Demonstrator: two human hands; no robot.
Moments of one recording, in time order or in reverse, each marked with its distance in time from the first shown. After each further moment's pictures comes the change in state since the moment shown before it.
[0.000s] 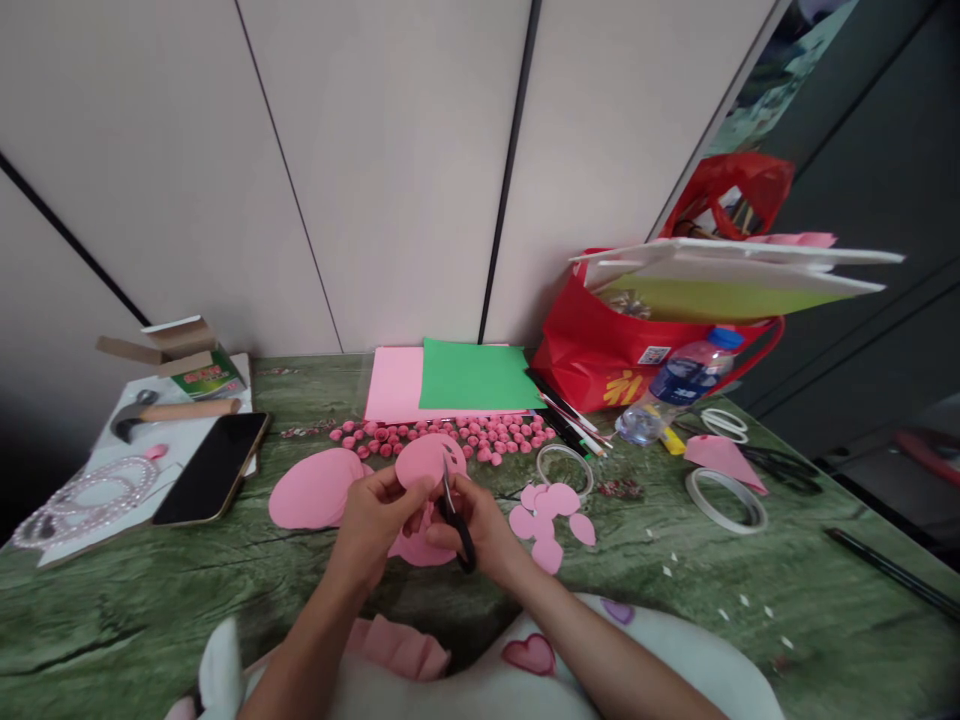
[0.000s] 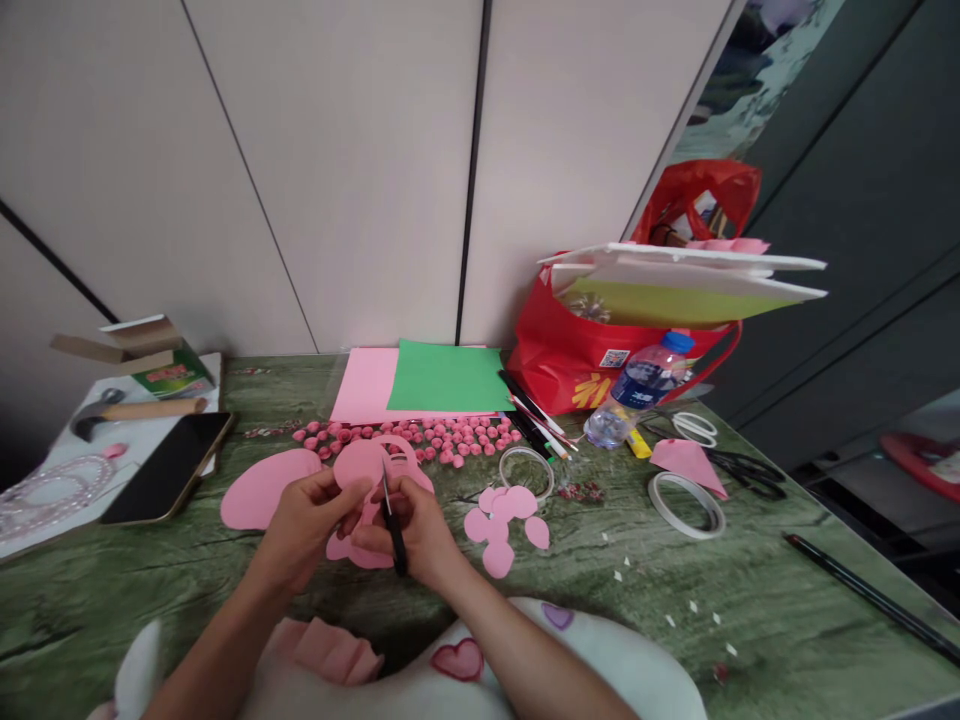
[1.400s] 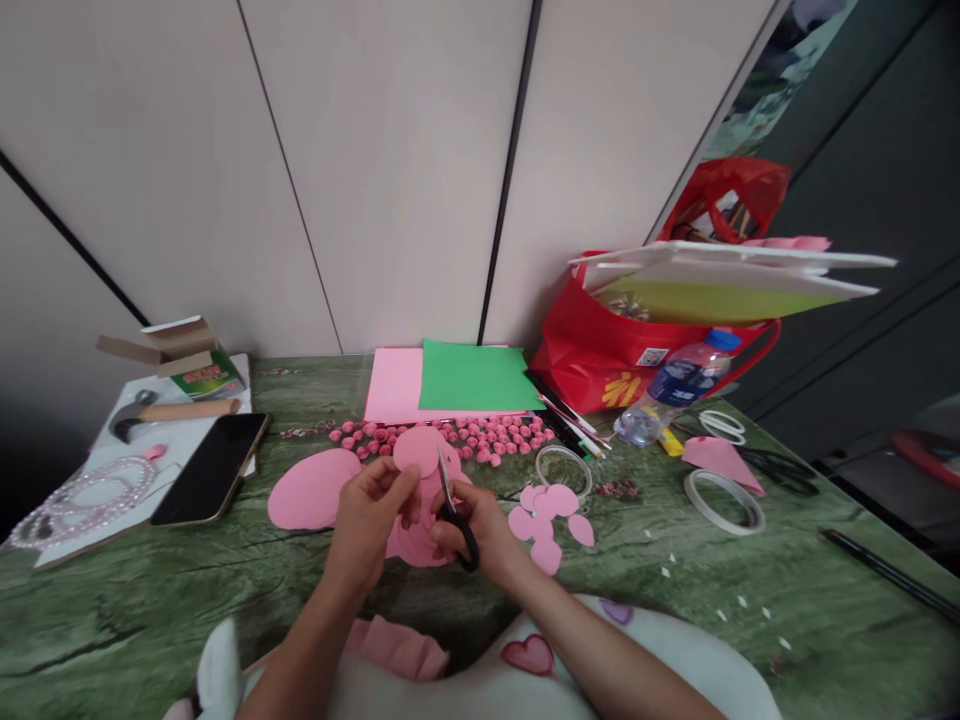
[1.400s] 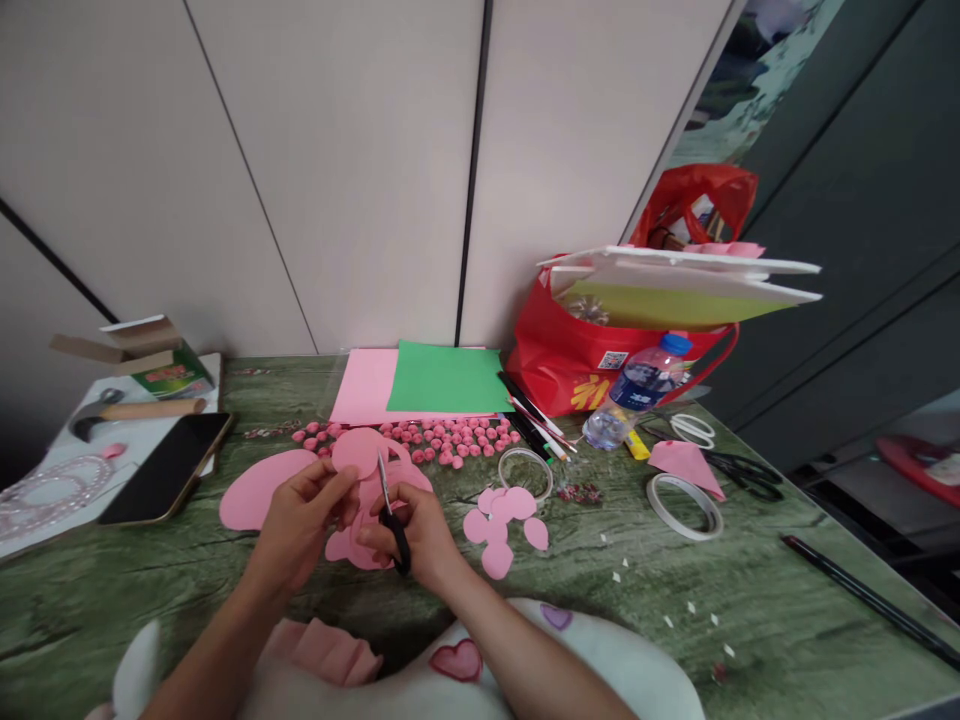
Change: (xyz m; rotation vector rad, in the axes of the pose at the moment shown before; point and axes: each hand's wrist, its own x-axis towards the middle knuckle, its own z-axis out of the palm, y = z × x) left_hand 0.001 0.000 -0.001 -0.070 0.035 0.059; right_hand -0.002 -0.007 0.005 -0.005 0.114 0.122
